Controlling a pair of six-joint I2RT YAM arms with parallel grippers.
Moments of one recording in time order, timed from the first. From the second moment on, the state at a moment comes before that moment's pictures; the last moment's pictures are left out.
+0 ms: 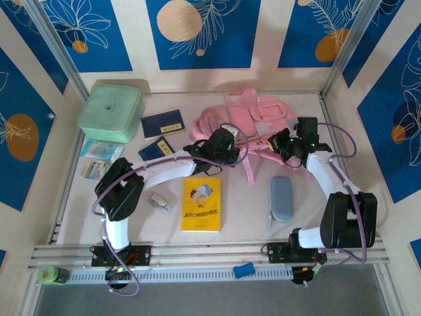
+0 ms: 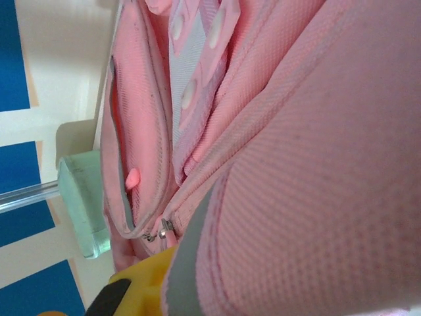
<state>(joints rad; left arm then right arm) -0.88 1.86 1.37 -0.21 -0.07 -0.41 -0.03 1.38 0.93 -0.36 -0.49 1.03</state>
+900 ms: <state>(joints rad) -0.87 1.86 1.37 -0.27 0.03 -0.39 0.02 1.30 0.77 -0.31 -0.77 1.04</state>
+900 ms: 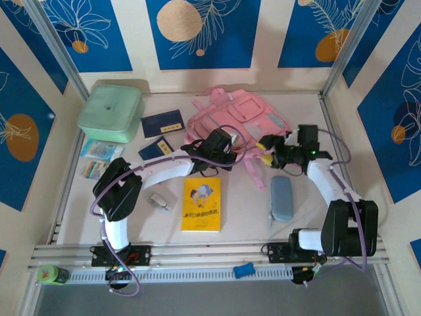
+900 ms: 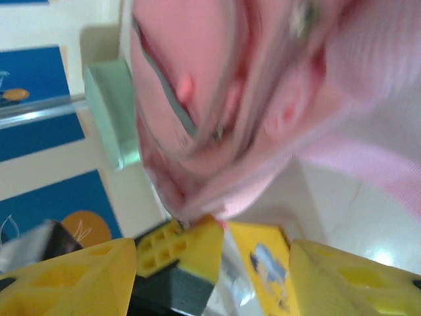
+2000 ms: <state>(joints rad) -0.85 1.78 1.29 -0.28 0.03 -0.36 0.04 1.49 0.89 -0.30 -0.65 1.08</state>
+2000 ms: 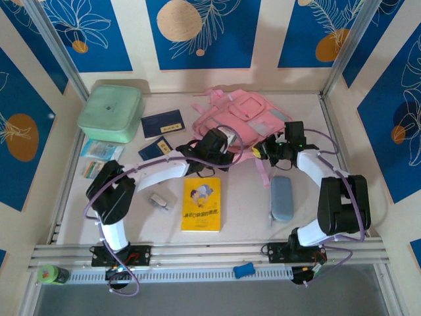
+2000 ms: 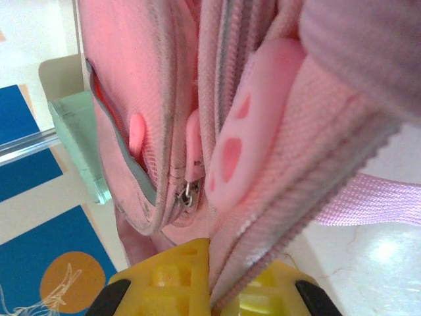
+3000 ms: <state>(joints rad) -0.78 1.72 1.21 -0.26 0.15 -0.39 0.05 1.26 0.74 -0.41 -0.74 1.04</state>
